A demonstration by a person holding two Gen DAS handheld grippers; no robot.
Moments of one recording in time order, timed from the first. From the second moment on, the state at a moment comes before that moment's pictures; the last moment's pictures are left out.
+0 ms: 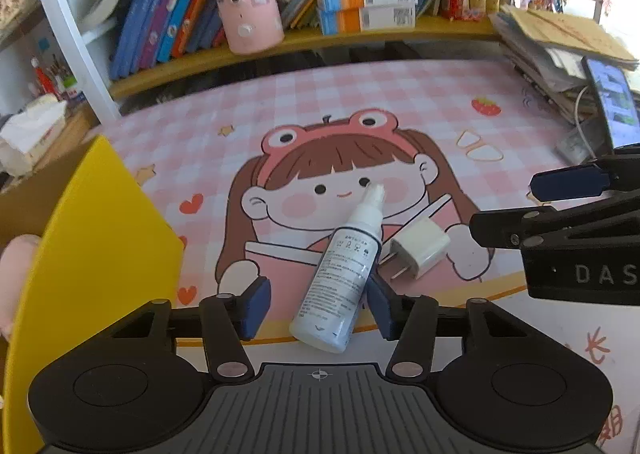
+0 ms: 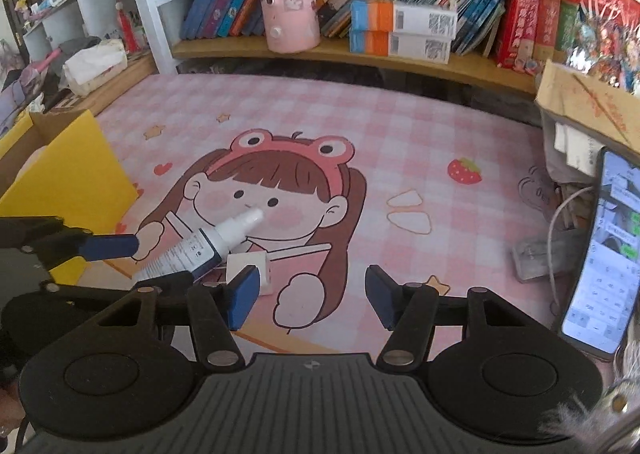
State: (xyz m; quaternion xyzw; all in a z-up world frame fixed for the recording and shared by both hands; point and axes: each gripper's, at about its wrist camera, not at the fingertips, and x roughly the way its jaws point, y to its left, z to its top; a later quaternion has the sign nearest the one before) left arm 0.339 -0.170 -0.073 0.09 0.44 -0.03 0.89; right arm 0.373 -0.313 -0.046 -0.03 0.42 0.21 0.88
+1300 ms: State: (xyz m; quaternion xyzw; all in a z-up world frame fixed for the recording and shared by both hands) left arm 0.327 -0.152 -0.066 0.05 0.44 -0.04 0.89; right arm 0.392 -0.276 -0.065 -0.07 0.43 0.28 0.85
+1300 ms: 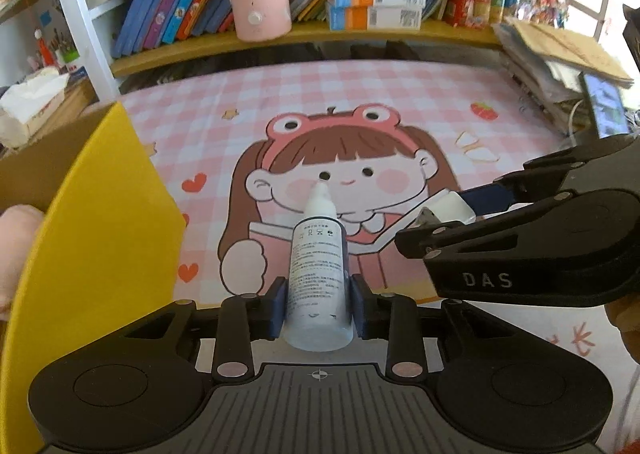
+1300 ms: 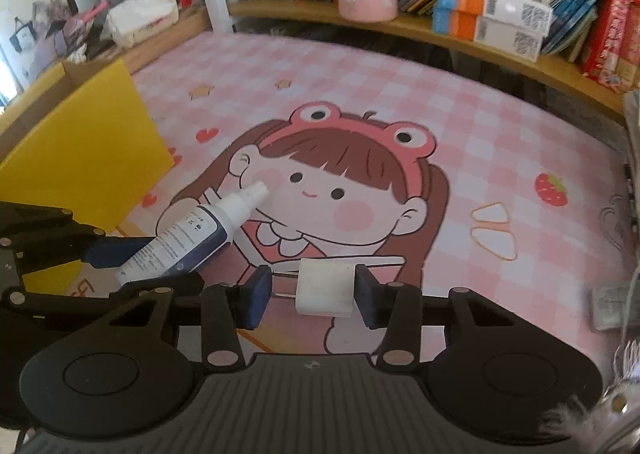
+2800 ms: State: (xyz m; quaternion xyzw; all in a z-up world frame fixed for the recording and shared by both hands) left arm 0.152 -0.107 0.008 -0.05 0.36 -0.18 0.91; right arm 0.171 -0.309 0.008 -0.02 0.38 0.12 0.92
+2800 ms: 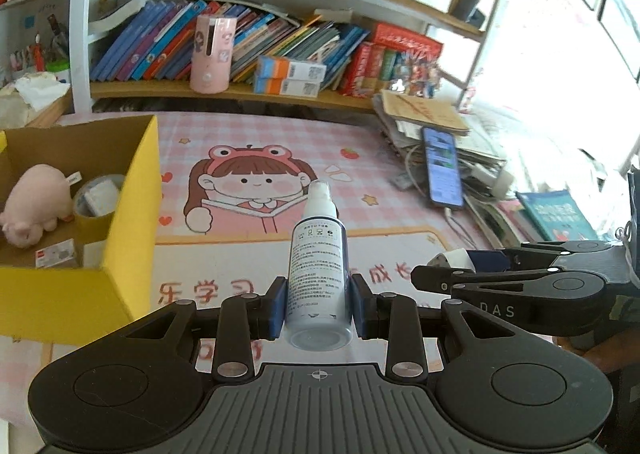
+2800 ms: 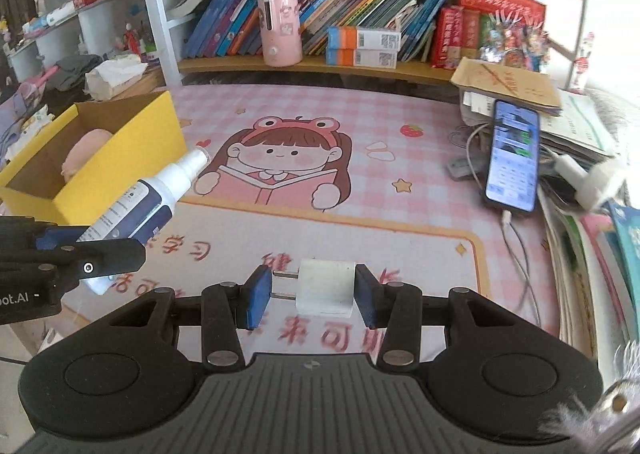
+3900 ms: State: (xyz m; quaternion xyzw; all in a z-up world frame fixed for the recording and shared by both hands) left arm 0.016 0.046 0.013 -0.09 0.36 -0.17 0.91; right arm 0.018 -0.151 0.019 -0.04 0.38 0.18 0.91
